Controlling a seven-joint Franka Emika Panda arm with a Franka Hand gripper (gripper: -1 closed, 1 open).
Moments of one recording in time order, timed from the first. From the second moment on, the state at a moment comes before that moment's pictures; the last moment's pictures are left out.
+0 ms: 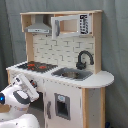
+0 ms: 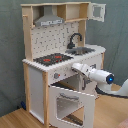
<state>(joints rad) -0.85 -1.43 1.66 -2.57 0.35 3.46 -0.45</state>
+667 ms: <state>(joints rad) -0.84 -1.43 1.67 -2.57 0.35 3.46 -0.41</state>
